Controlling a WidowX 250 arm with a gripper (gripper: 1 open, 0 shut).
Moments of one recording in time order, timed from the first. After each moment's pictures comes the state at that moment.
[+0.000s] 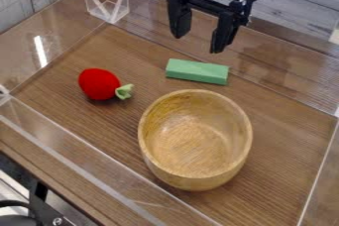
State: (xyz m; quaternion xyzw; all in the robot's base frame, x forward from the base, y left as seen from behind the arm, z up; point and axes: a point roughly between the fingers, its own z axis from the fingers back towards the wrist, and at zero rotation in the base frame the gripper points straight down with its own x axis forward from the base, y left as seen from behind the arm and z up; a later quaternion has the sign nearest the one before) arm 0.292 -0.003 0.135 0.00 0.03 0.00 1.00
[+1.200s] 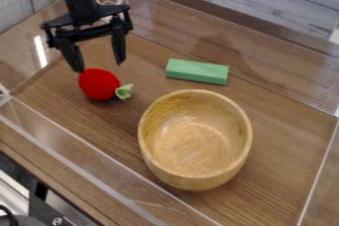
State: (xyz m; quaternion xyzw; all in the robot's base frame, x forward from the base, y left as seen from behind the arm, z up) arm 0.239 0.120 0.086 -0.07 0.01 0.41 0.91
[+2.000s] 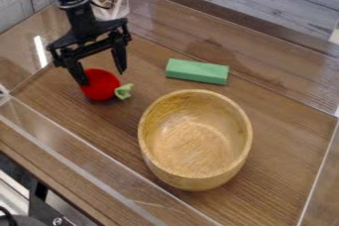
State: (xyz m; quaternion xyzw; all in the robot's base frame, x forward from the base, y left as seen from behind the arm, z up) arm 0.244 0.128 0.055 -0.08 0.00 0.49 0.87
